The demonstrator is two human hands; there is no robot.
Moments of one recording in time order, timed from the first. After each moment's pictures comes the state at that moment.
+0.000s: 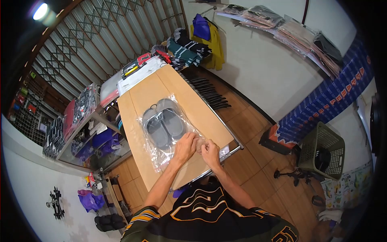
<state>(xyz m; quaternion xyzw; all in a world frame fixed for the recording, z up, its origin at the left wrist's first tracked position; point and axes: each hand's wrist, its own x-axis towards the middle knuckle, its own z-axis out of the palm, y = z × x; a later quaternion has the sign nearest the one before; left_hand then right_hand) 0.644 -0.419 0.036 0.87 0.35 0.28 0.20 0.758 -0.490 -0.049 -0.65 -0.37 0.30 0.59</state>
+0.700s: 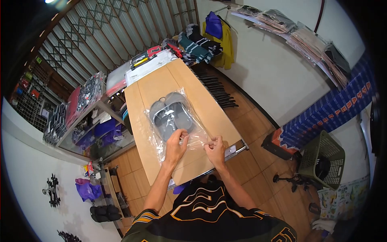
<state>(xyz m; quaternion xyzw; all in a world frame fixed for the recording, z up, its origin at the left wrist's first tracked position) 0.592 -0.428 0.064 0.78 0.42 0.40 0.25 0.753 -0.494 -0.035 -0.66 -0.37 0.30 0.57</state>
